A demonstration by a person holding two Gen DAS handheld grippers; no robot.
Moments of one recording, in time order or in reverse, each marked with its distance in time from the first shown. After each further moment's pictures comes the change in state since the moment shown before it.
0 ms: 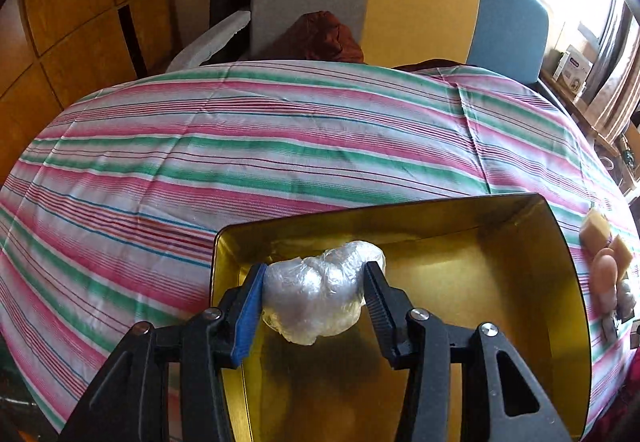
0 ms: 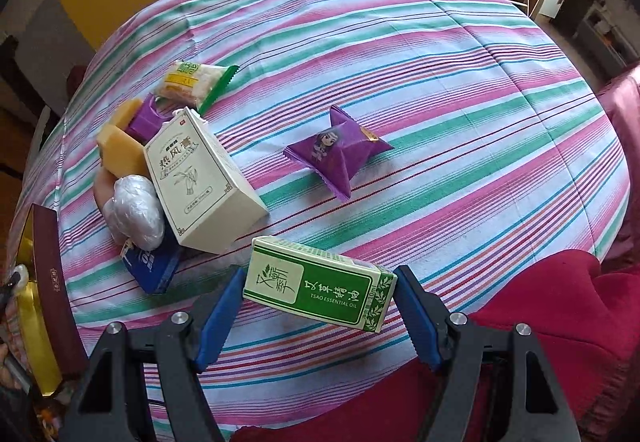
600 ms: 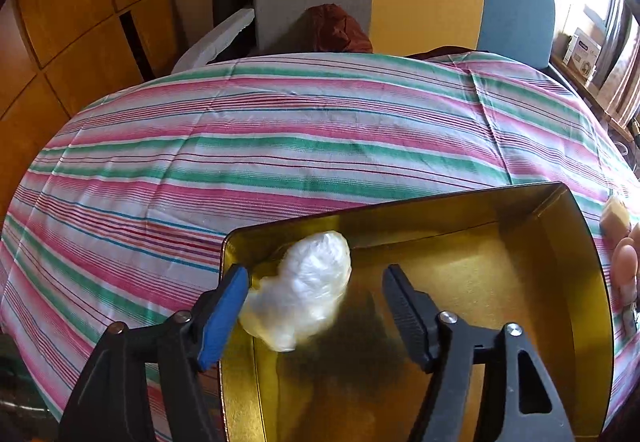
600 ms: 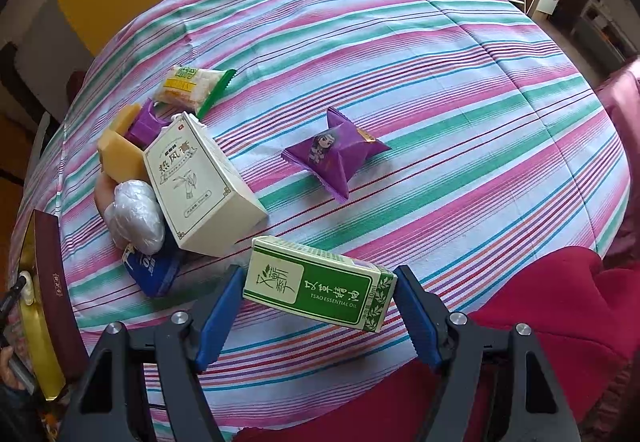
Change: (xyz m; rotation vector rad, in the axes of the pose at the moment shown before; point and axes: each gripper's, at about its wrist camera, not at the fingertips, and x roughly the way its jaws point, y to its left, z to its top) left arm 0.012 0.000 0.001 0.033 0.021 0.067; right arm -0.002 -0.005 0.000 0.010 -0.007 0.010
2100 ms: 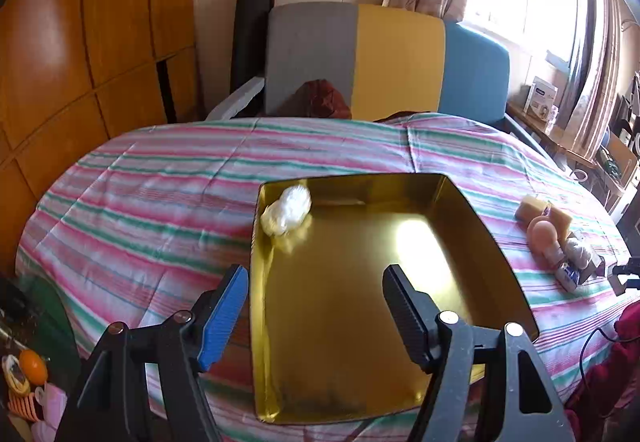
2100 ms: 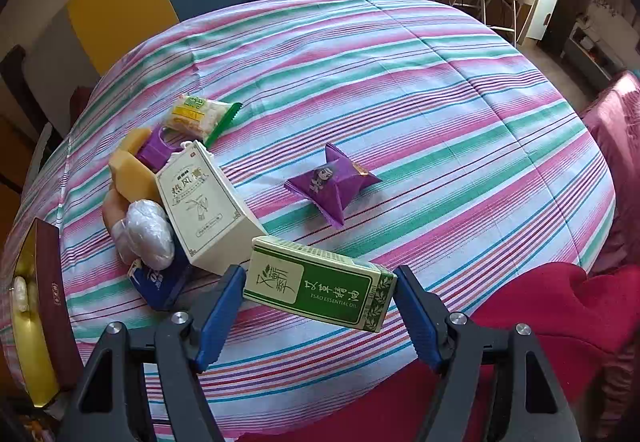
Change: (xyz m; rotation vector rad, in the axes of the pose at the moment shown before) left arm -0.176 -0.007 -0.126 -0.050 -0.268 -0.043; right arm -0.022 0.010 -0.002 -0.023 -0.135 -0.028
